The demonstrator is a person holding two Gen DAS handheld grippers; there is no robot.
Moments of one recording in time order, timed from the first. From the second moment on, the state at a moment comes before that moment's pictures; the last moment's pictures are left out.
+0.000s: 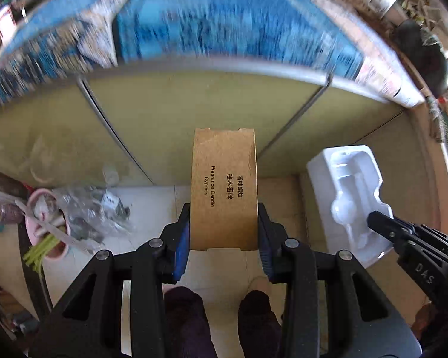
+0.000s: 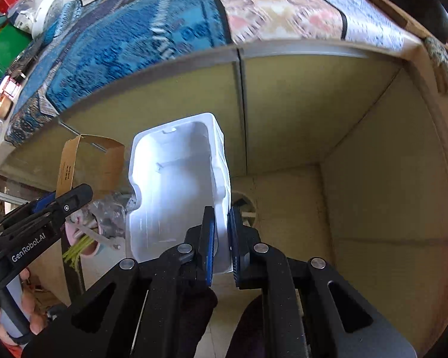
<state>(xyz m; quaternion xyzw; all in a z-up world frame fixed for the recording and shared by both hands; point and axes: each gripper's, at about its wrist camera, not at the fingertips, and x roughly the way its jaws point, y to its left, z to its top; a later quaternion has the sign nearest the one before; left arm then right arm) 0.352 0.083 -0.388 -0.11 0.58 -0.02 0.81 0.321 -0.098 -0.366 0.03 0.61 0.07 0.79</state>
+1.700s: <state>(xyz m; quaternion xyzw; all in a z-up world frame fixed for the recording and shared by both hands) 0.363 0.033 -0.745 -0.16 0.69 0.04 0.71 0.398 -0.079 -0.696 -0.09 0.67 0.16 0.72</state>
